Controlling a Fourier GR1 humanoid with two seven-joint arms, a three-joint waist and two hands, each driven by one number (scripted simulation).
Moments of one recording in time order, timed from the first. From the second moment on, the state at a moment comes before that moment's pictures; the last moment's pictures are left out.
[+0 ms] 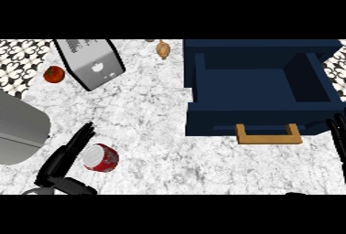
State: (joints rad) left arm -0.09 0.24 0.18 -0.92 -0.18 -0.49 -0.60; right arm 0.22 -0.04 -0.23 -2.10 -0.05 0.19 0.09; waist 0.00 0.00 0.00
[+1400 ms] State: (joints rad) left arm -0.19 0.16 0.10 -0.88 -0.18 -0.46 -0.57; right arm 0.26 -0.02 -0.27 -2.13 -0.08 0.23 0.09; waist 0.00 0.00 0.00
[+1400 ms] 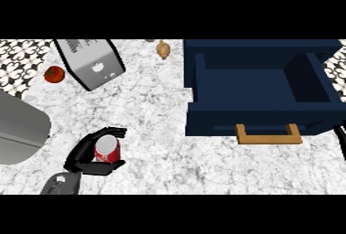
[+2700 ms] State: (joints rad) left arm -0.24 0.01 0.21 -1.24 0.01 -0.10 -0.23; right arm 0.31 -0.01 -0.27 -2.19 -0.11 0.22 0.09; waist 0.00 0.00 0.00
